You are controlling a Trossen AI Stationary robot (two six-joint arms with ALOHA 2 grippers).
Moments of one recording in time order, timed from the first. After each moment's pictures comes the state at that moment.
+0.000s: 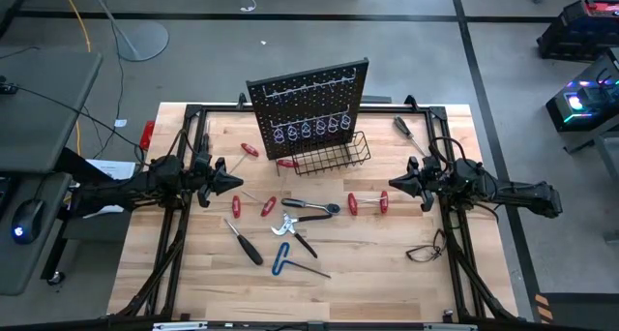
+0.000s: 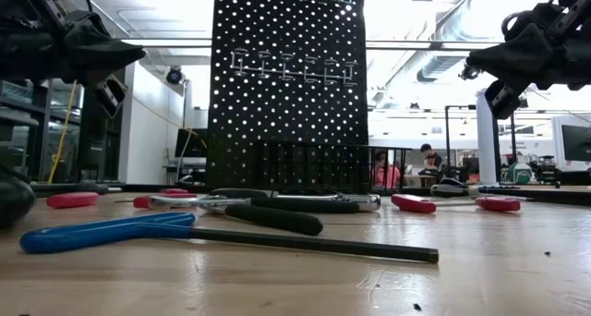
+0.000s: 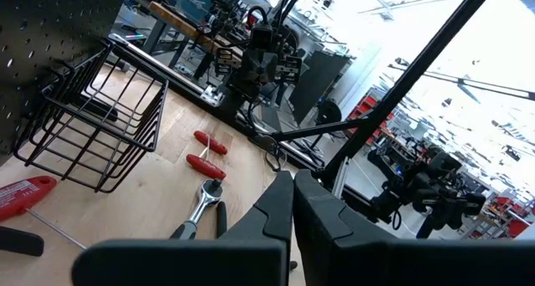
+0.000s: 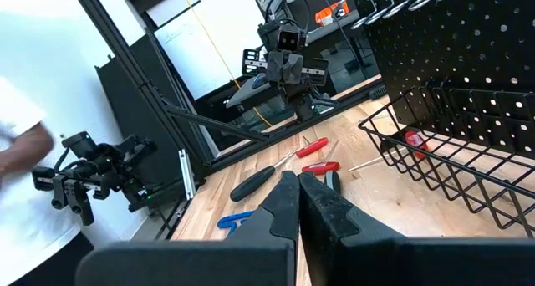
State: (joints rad) left arm 0.16 0.01 0.01 0.04 0.19 -0.60; right arm -0.13 0.02 0.01 0.04 -0.17 0.47
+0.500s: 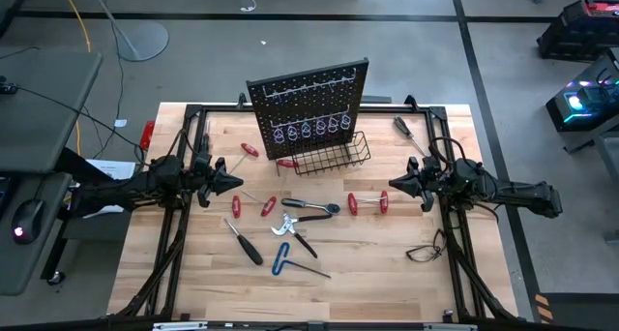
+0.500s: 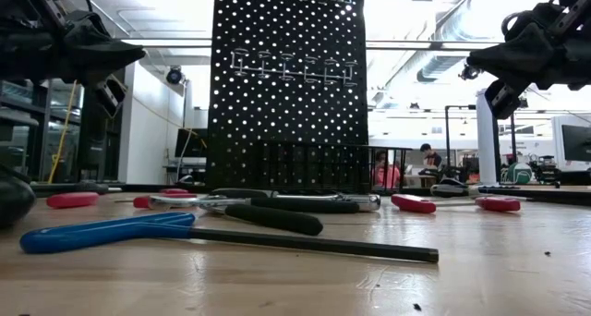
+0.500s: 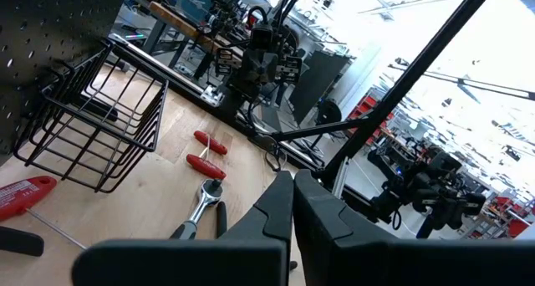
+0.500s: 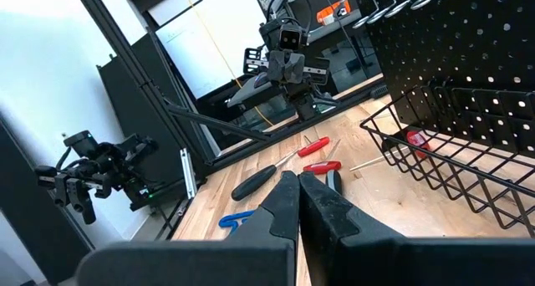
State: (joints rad) left arm 0.16 0.01 0.01 0.04 0.19 -0.60; right arm -0.13 0.02 0.01 0.04 -0.17 0.47
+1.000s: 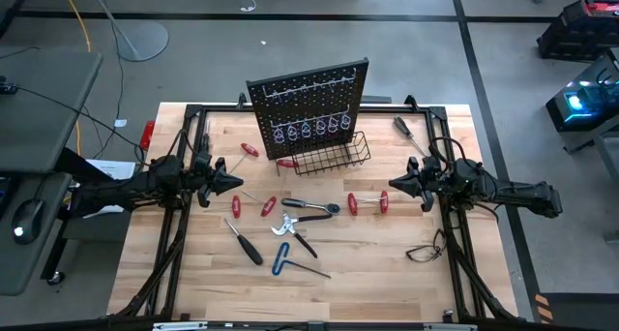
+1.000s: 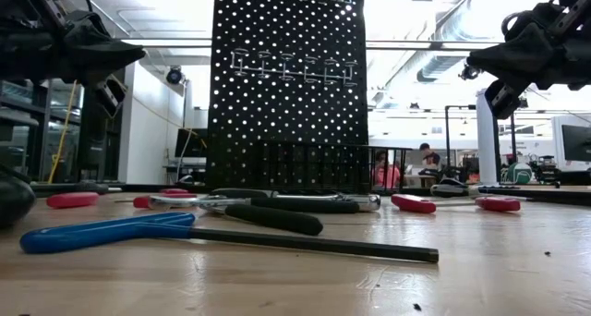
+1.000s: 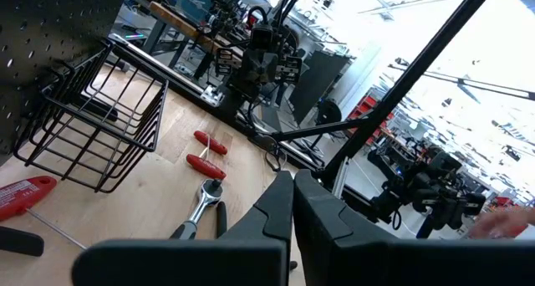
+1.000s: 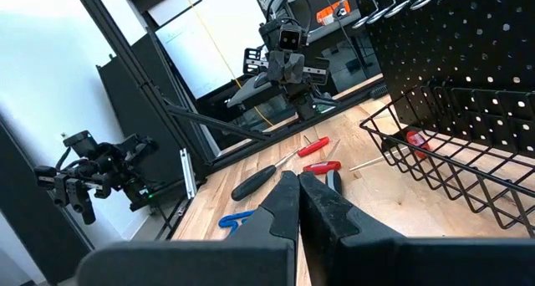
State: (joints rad) left arm 0.16 0.01 0.01 0.04 0.19 -0.60; right arm -0.13 0.02 0.01 0.04 -0.17 0.47
